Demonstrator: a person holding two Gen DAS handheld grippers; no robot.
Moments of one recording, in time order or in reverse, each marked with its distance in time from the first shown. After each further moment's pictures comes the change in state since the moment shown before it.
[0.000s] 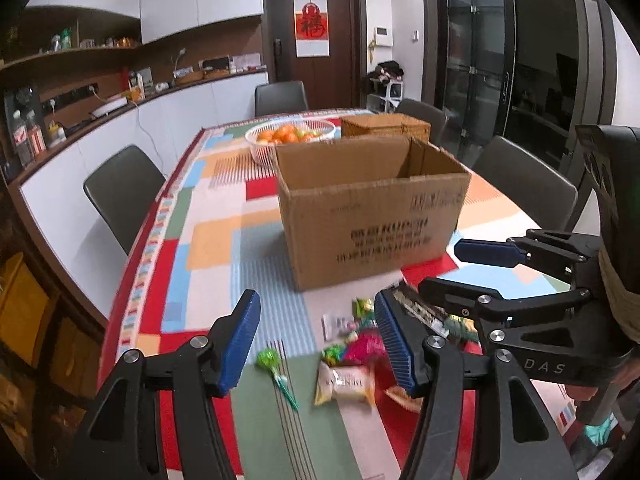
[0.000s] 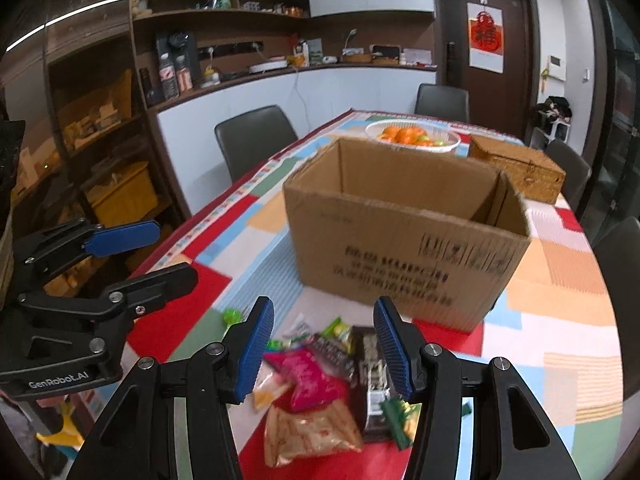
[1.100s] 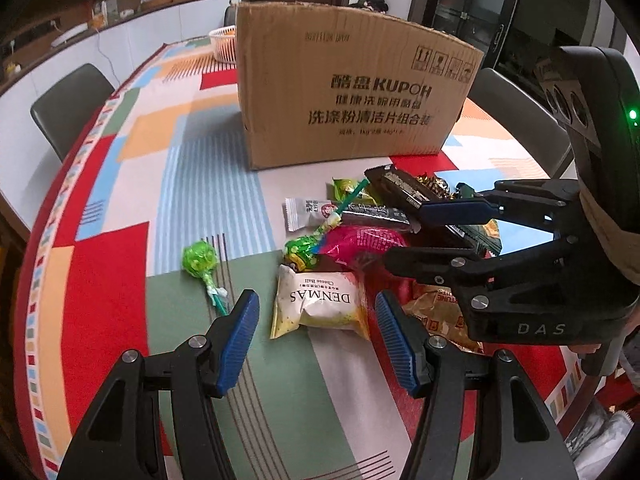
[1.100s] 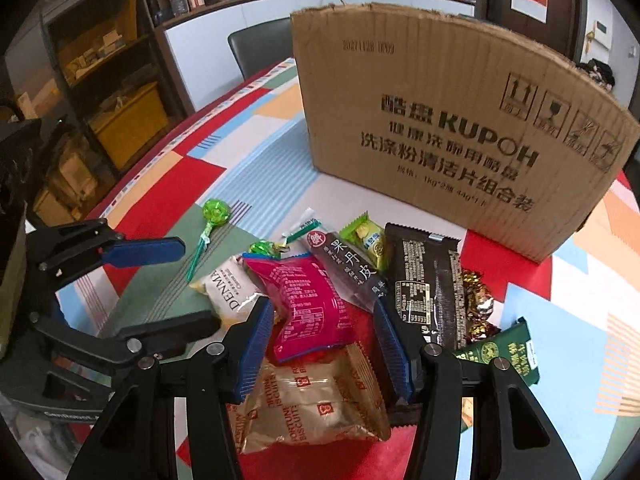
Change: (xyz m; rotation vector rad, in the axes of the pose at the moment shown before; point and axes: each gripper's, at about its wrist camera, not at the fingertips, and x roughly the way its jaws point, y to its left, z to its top) left arm 0.084 0.000 -0.072 -0.034 0.259 -0.156; right arm 0.088 -0.003 -0.054 -0.048 0.282 0.086
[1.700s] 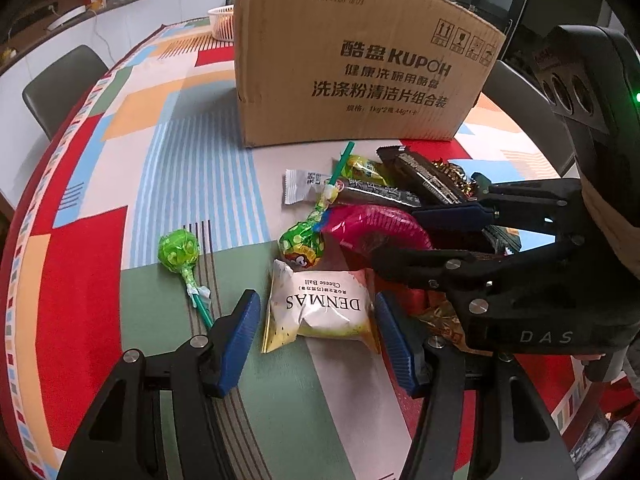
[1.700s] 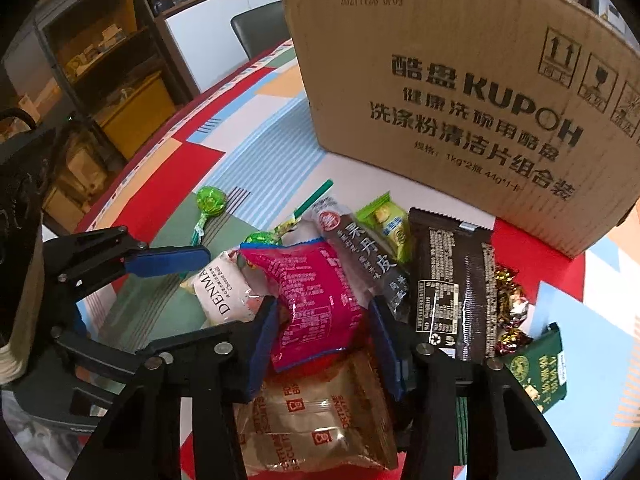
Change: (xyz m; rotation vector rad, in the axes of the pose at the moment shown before) left arm 0.029 0.005 0.000 -0.033 0.052 -0.014; right arm 0.032 -0.005 0.005 0.019 0.073 0.065
